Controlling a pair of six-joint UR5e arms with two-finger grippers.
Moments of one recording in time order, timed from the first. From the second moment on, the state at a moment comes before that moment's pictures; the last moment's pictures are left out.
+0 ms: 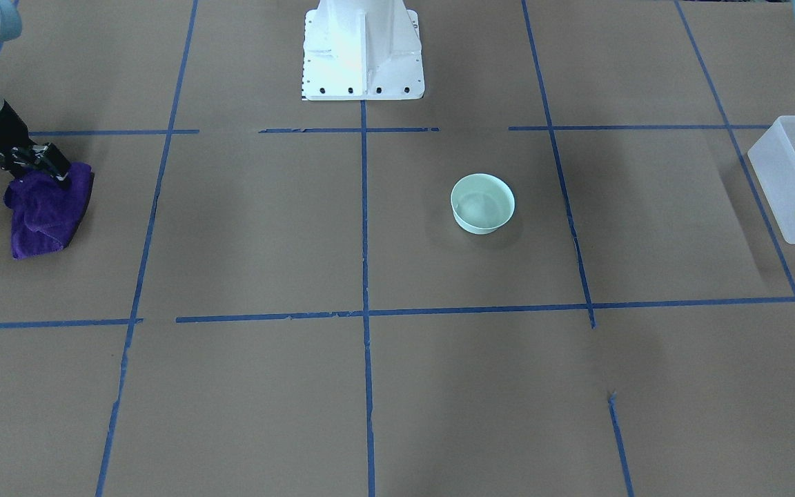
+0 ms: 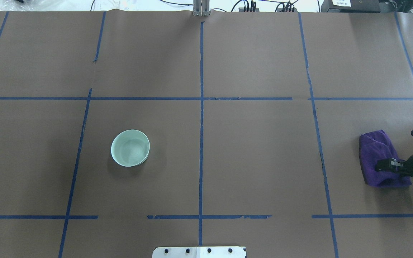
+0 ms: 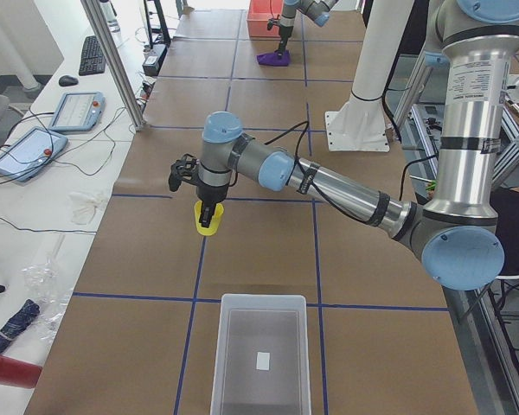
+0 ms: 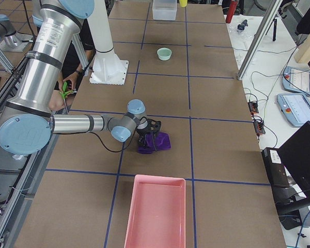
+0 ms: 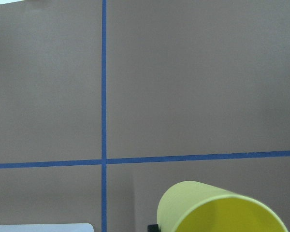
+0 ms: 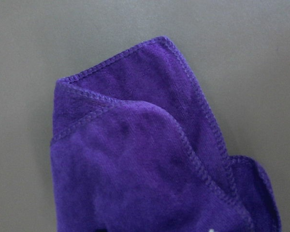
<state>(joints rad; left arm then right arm) -1.41 -1.59 -1.92 -1.62 -2.13 -0.31 0.70 -1.94 1.82 -0.73 1.92 1.29</state>
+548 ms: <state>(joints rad) -1.56 -1.60 -1.78 -1.62 -2.13 -0.05 0.70 -1.95 1.83 -0.73 1.93 1.29</state>
